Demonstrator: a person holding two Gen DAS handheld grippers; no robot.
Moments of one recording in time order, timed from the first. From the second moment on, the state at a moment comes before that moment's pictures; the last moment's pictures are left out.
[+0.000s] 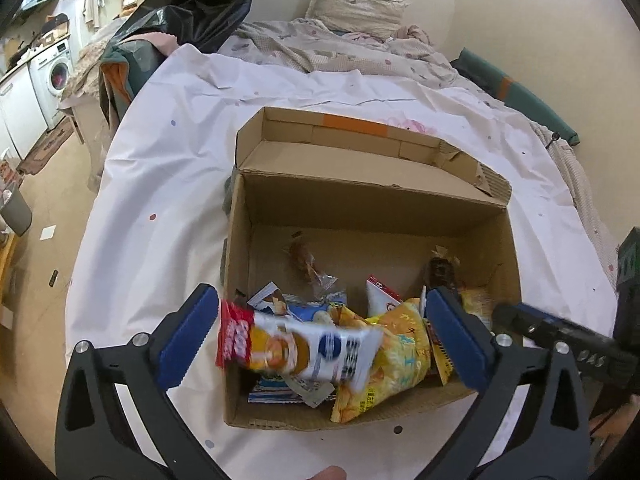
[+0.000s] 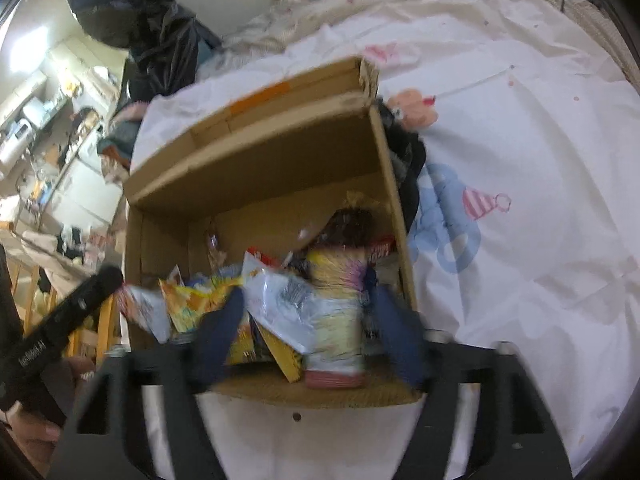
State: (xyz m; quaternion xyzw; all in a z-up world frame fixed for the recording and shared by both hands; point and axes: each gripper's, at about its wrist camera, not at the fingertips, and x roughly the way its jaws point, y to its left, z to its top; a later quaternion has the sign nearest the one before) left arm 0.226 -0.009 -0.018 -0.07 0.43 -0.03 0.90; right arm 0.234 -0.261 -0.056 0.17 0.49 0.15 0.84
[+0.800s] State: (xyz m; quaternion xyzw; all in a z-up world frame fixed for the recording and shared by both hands) left arm 0.116 0.024 0.019 -0.05 0.37 0.02 0.93; right arm 0.141 -0.258 0.011 0.13 0.37 0.18 0.90
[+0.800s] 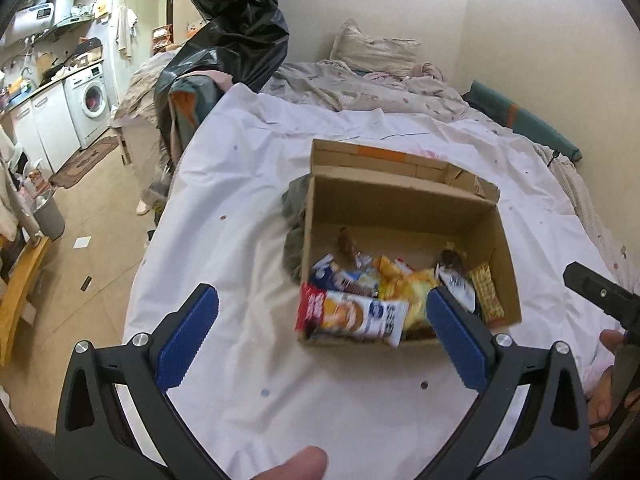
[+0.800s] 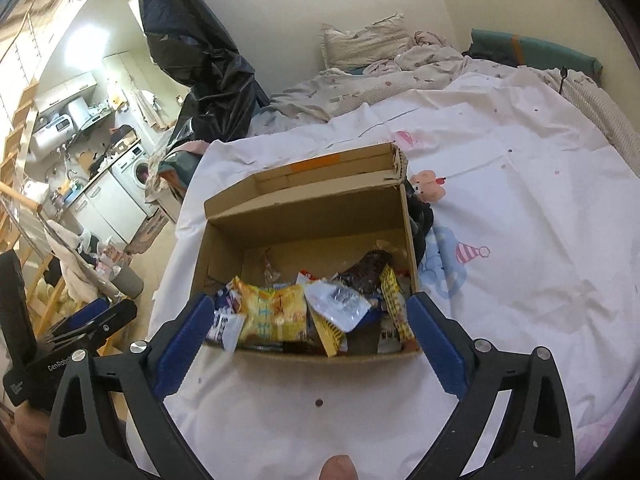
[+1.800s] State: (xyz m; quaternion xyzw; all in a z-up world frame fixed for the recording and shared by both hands) left arm 0.078 0.004 0.001 -0.03 0.35 0.03 0.93; right arm 0.090 -0.225 -0.009 0.04 0.32 0.12 0.94
